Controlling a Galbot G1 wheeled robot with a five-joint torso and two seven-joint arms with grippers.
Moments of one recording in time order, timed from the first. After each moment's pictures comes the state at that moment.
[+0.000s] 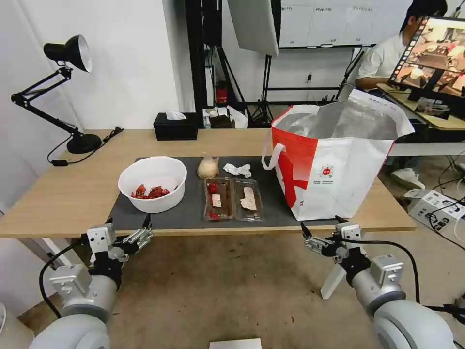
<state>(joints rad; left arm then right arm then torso) 1.67 -1.30 -0.66 -2.43 -0.44 0.40 -0.23 -1.61 1.14 0.57 2.35 0.33 -0.44 0.09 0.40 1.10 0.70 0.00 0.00</state>
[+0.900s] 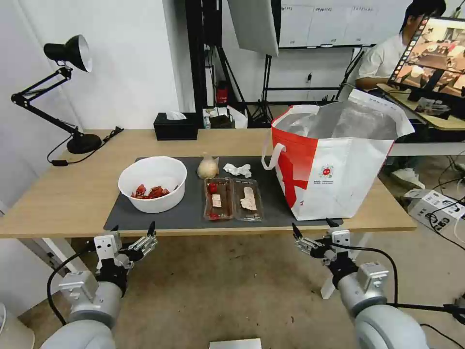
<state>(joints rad) 1.69 -1.33 -0.64 -2.40 -0.40 0.36 -0.21 -1.58 1.18 0.45 2.28 0.36 -0.29 0.15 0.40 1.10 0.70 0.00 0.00</state>
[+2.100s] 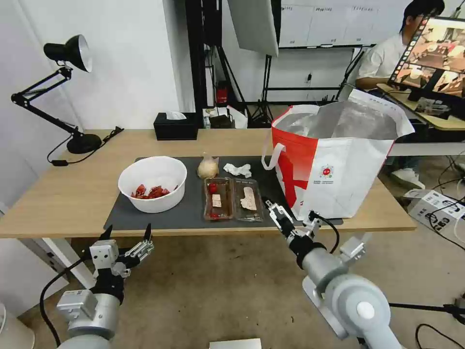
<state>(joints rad) 1.78 -1.37 -0.66 -2.37 -0.27 0.17 -0.13 -1.28 1.23 0.26 2.29 1.55 -0.15 0.64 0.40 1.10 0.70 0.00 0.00</state>
